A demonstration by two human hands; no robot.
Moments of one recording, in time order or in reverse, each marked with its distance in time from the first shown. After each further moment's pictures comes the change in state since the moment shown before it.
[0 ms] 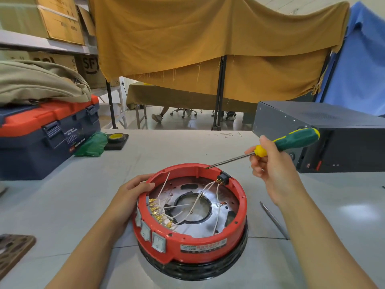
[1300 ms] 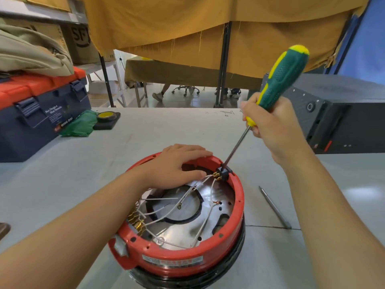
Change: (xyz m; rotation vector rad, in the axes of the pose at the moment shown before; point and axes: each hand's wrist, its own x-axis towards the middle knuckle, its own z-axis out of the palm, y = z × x) left_hand 0.039 0.029 0.087 1.284 -0.541 0.448; right_hand 0.026 -0.023 0.007 -0.314 -0.246 -0.384
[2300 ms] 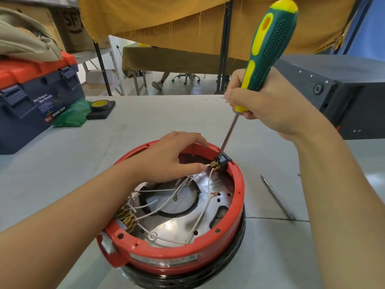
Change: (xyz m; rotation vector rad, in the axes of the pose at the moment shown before) left_hand -0.004 0.005 0.001 -0.110 0.054 0.015; right_hand 0.015 -0.007 0.000 -0.192 -0.348 -0.048
